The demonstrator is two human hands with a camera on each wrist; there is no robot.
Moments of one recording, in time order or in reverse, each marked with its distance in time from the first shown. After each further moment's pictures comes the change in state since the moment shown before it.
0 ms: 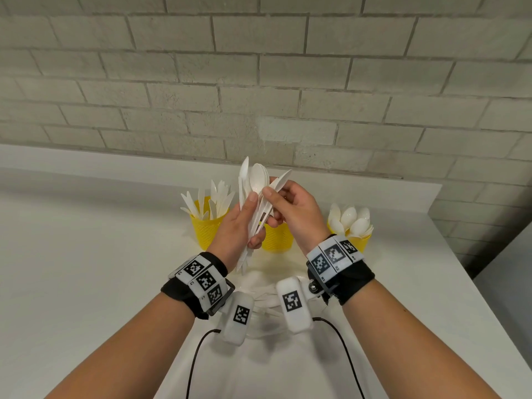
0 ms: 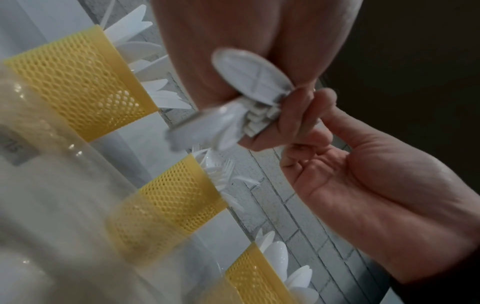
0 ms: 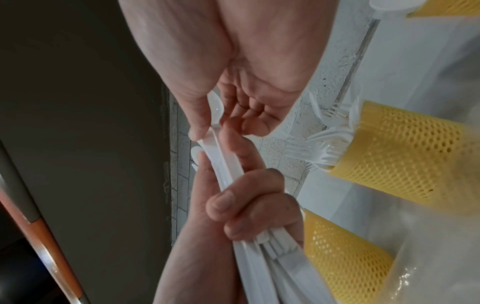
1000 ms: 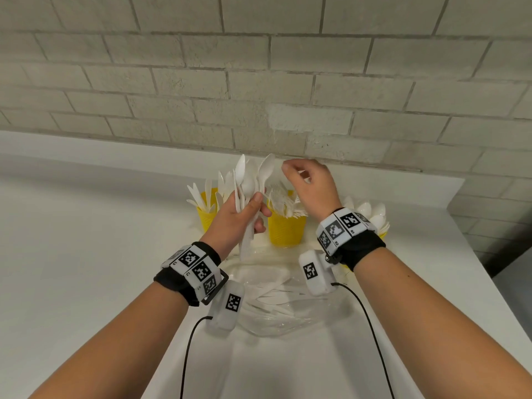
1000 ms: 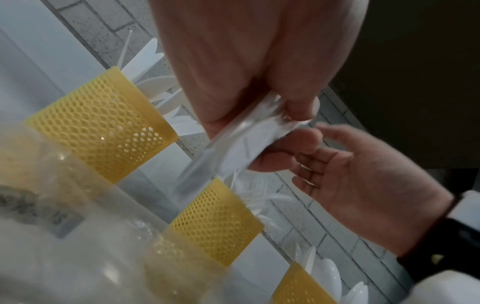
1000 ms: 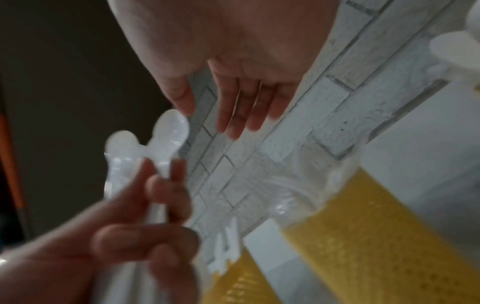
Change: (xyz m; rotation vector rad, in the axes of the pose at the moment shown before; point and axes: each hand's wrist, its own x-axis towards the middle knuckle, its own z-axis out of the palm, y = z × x) left_hand 0.013 -0.004 -0.024 0.151 0.042 0.019; right_hand 0.052 0.007 -0.023 -0.671 0.145 -0.234
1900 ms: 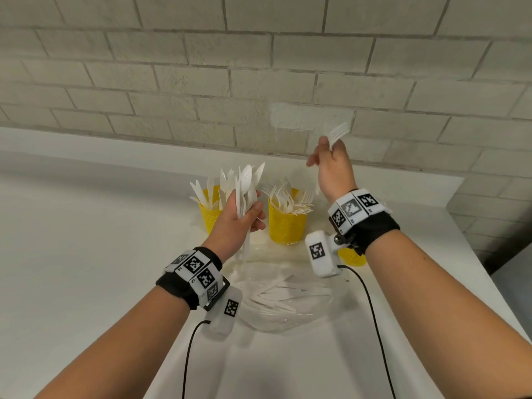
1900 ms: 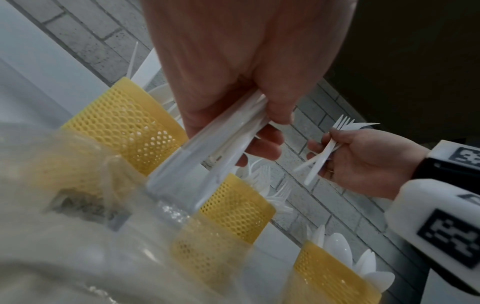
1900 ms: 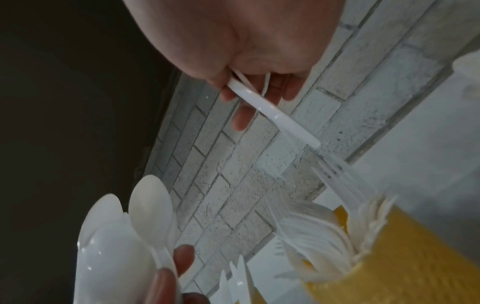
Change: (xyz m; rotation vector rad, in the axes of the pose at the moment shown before) left_hand -0.003 -0.016 -0.008 0.099 0.067 0.040; right_hand 0.024 -0.004 -0.015 0.135 0.124 0.167
